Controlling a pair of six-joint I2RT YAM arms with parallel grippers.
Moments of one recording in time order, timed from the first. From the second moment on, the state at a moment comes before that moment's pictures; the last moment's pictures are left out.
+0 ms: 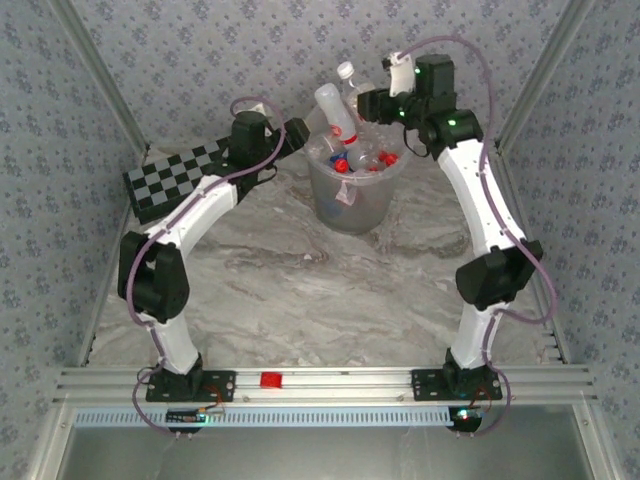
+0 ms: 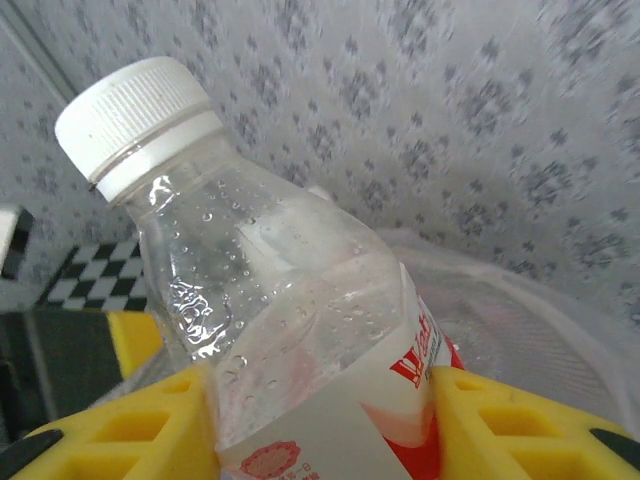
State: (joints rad) left arm -0.43 1.80 1.58 -0.10 0.07 -0.77; right arm 0.28 1.86 2.17 -0.64 -0.31 0.08
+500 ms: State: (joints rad) left arm -0.43 1.74 1.50 -0.08 0.07 -0.77; right arm 0.27 1.94 2.49 -0.97 -0.16 0.34
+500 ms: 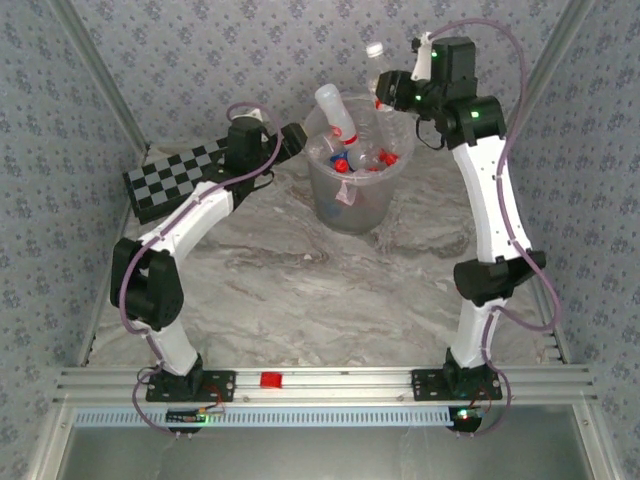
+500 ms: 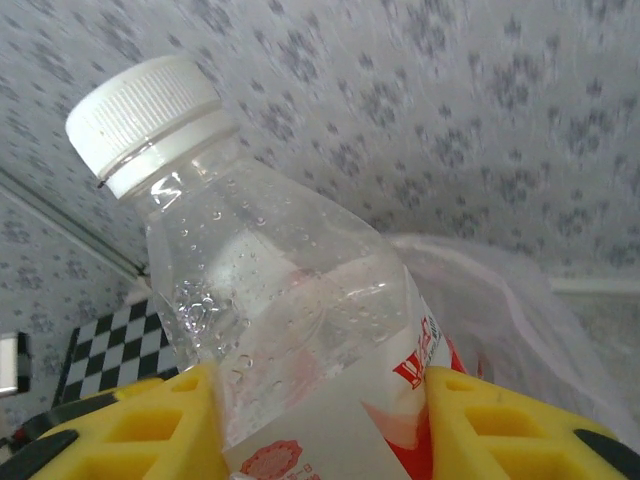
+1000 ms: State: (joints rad) left arm -0.45 1.72 1.49 -0.11 0.07 -0.74; right arm 0.26 2.14 2.58 -1.01 -0.14 0.38
